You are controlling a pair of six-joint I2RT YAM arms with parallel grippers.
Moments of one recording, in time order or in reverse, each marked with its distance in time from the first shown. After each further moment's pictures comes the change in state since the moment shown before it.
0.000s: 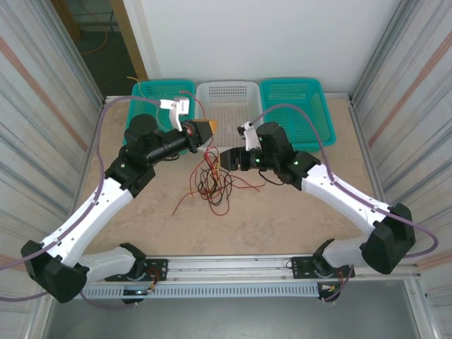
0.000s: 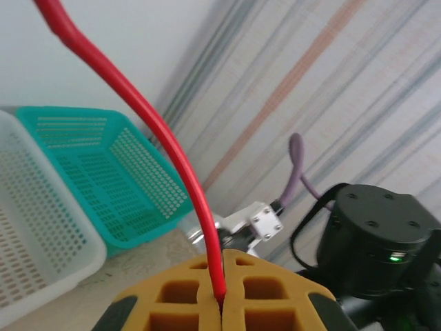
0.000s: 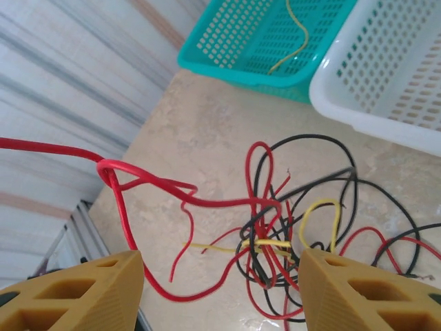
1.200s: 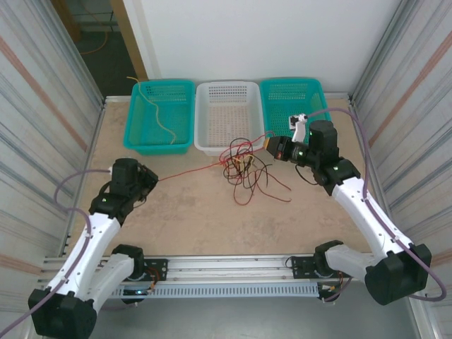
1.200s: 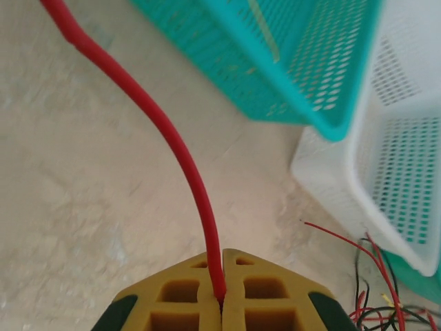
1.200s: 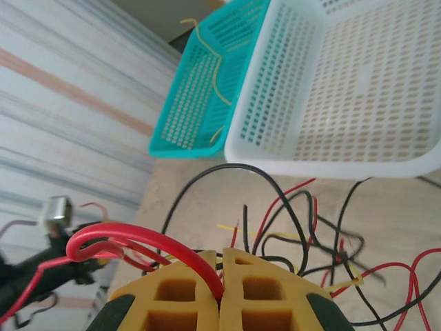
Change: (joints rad) left arm 0.381 -0.321 -0.514 -0.518 -0.450 -0.400; right arm -0.394 -0.245 -0.163 0.013 -0.166 0.169
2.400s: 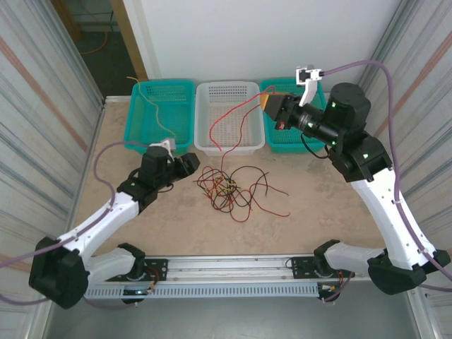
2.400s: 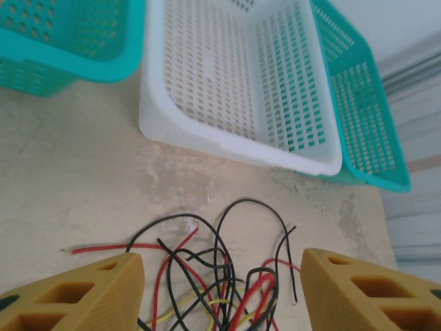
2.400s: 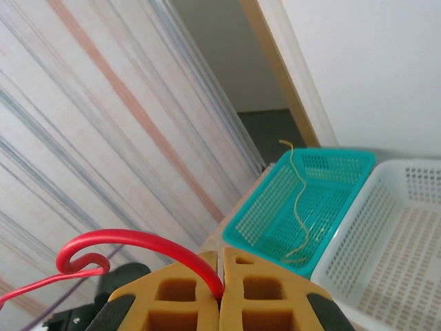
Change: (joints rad) left arm -0.298 0.296 0.067 0.436 0.105 0.197; right arm 0.177 0.079 0.645 -0.193 0.163 -0.166
